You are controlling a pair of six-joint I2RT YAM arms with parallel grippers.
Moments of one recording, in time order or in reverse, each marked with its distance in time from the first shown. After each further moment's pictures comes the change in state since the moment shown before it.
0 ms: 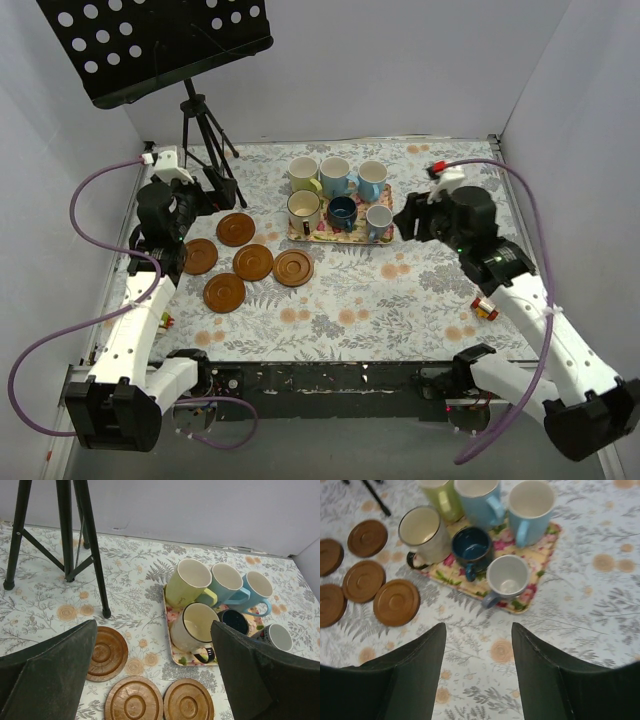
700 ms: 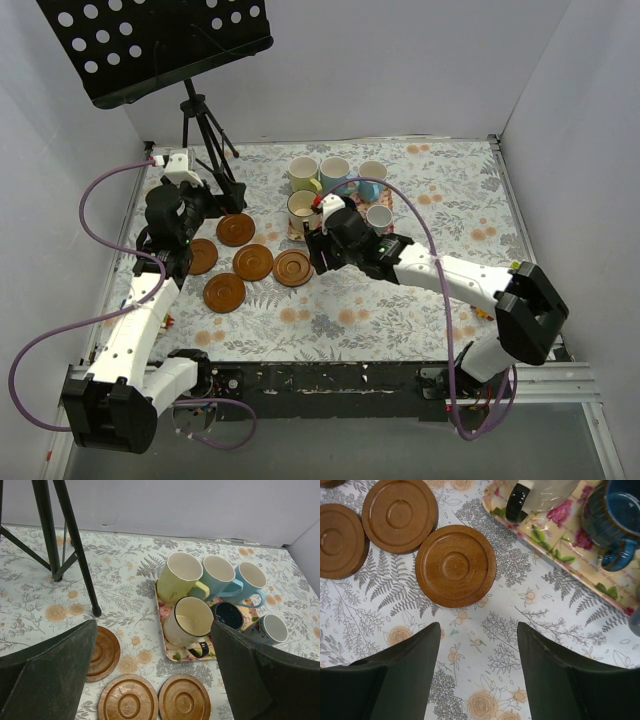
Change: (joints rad) left arm -0.065 -0.002 -0.032 0.024 -0.013 0.018; right arm 0.579 0.562 0.095 0.143 0.237 0.138
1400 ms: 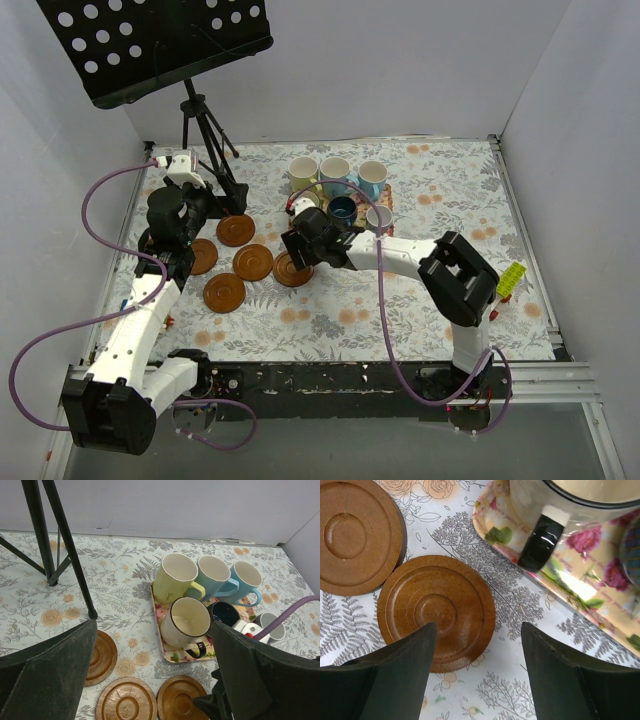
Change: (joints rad) left arm -0.021 -0.006 -0.016 0.031 0.008 0.009; right arm 0.013 0.414 0.222 0.058 0.057 -0.026
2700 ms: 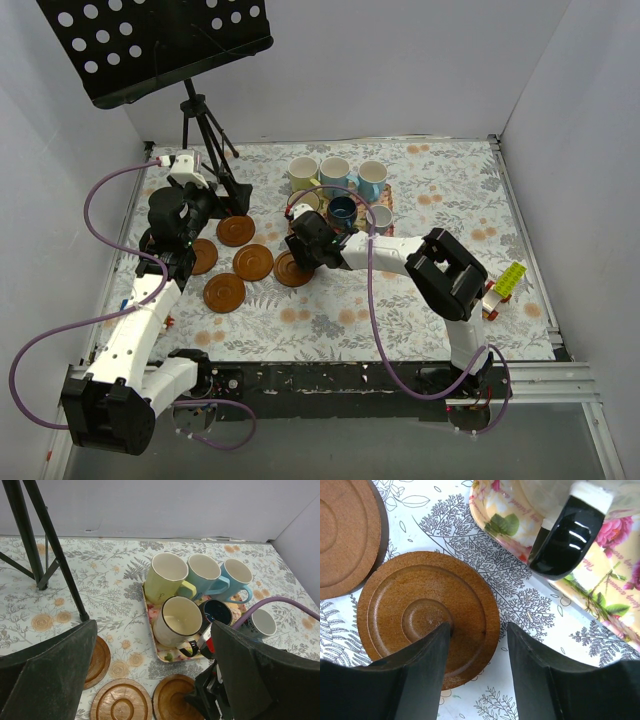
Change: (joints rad) left arm -0.013 0.001 -0.001 0.013 0.030 0.002; right arm -0.012 0.099 0.027 0.006 -0.027 0.002
